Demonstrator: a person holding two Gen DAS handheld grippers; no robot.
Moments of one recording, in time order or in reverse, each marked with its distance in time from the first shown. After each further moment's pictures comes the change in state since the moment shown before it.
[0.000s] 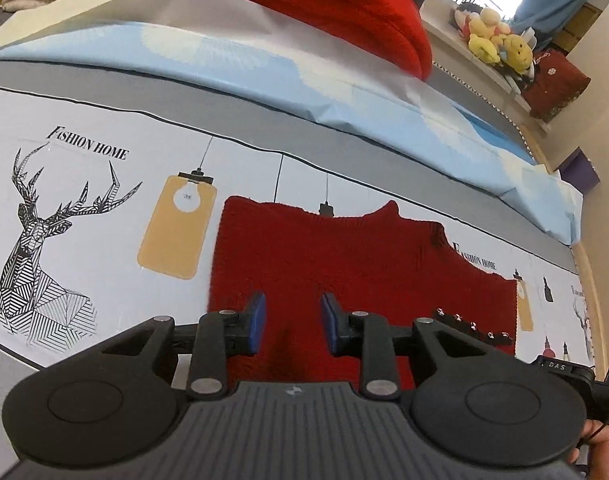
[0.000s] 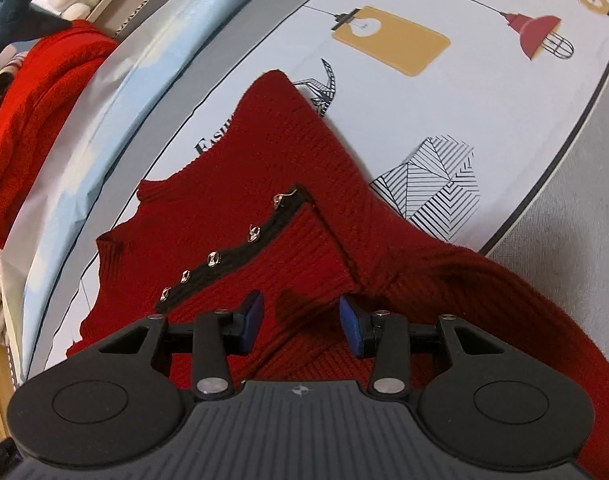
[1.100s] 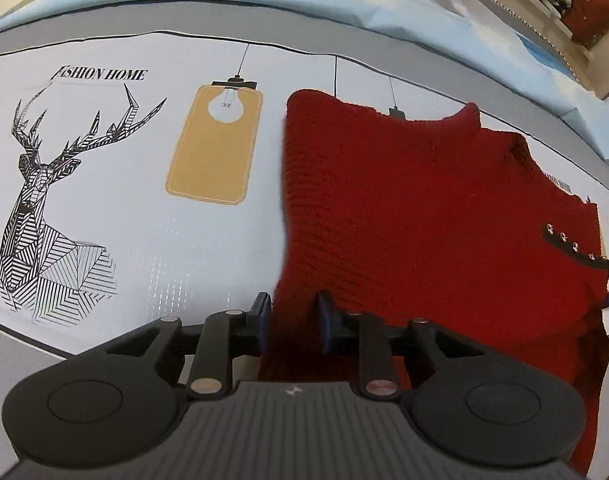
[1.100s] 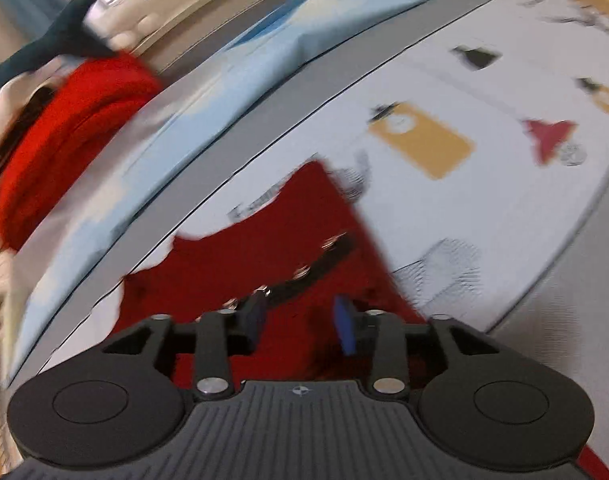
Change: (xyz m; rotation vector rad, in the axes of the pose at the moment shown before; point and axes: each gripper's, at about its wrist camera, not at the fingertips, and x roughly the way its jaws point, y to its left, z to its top) left arm 0.069 0.024 -0.032 0.087 0.177 0.151; right arm -0.028 0.016 0.013 -0.156 -0.174 0.050
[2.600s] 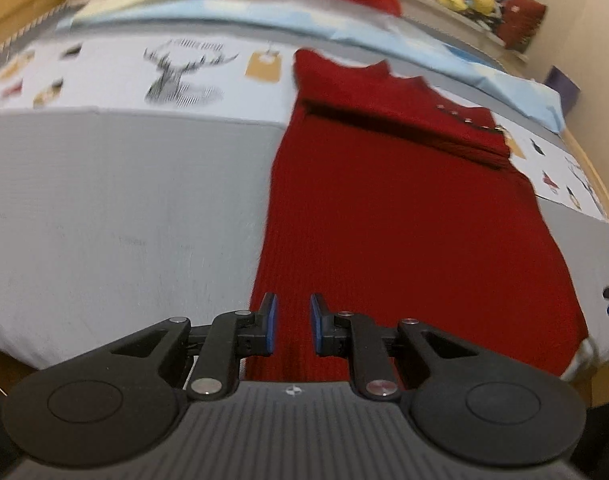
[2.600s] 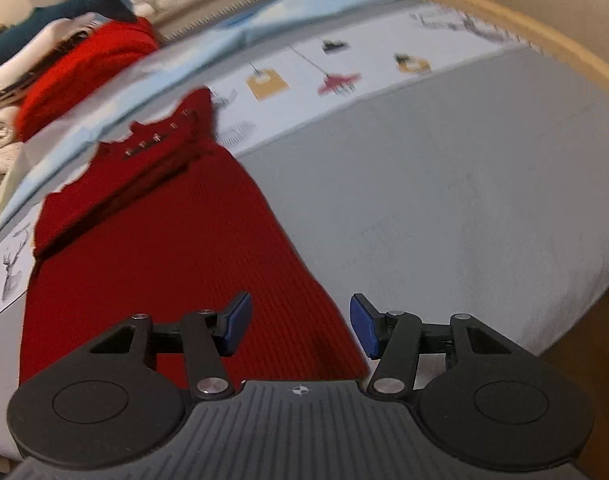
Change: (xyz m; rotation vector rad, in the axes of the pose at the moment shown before) left arm -0.182 0.043 -0.335 0.017 -0.203 -0.042; right arm -0.223 -0.189 -0.158 -0.194 -0.011 -0.095
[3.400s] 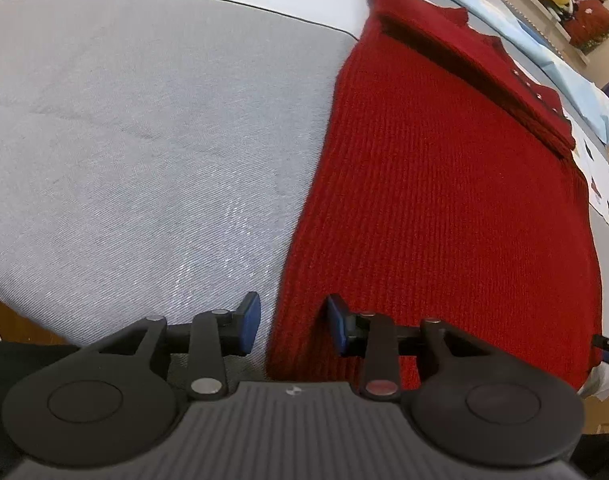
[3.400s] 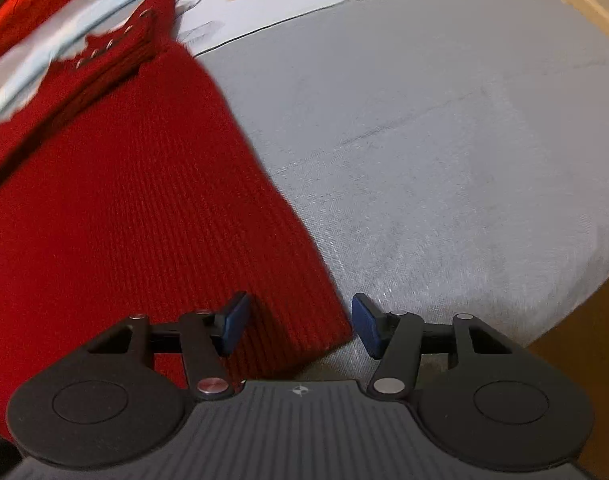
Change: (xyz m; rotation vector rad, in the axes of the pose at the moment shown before) left arm 0.064 0.032 -0.002 -0.158 0.221 0.027; right arm 0.068 0.001 -0.015 -0.077 0.212 -0.110
